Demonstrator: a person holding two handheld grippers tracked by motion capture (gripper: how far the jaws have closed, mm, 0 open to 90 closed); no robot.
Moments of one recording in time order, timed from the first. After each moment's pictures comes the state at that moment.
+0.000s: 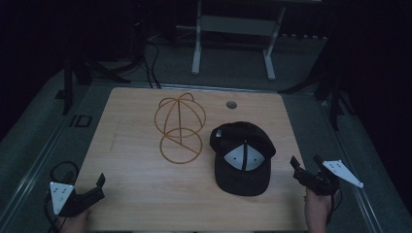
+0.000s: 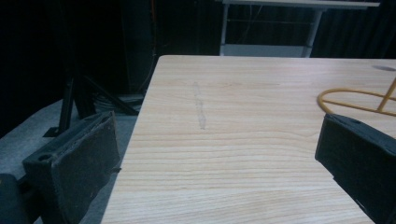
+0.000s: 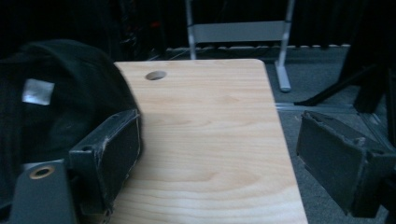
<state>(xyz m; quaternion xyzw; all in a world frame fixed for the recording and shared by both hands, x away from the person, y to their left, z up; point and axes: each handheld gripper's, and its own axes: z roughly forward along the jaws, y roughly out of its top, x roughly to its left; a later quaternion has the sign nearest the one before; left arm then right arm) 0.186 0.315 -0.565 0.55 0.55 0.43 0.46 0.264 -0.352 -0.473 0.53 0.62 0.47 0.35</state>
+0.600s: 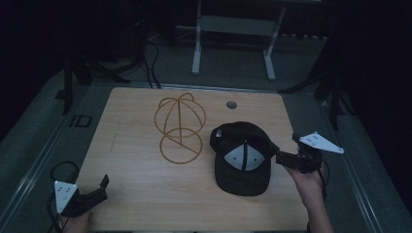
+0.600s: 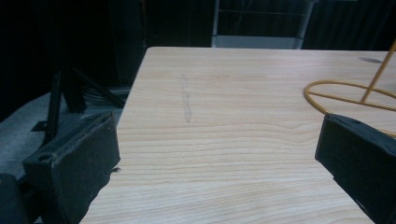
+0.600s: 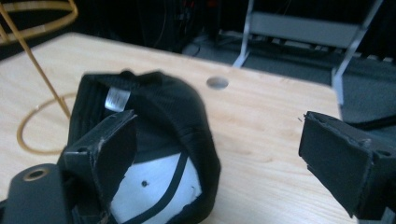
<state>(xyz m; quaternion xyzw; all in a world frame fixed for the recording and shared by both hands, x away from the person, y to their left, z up) 0.186 0.309 -0.562 0.56 0.55 0.41 0.46 0.306 -0.295 -0.424 0.44 0.72 0.45 0.29</state>
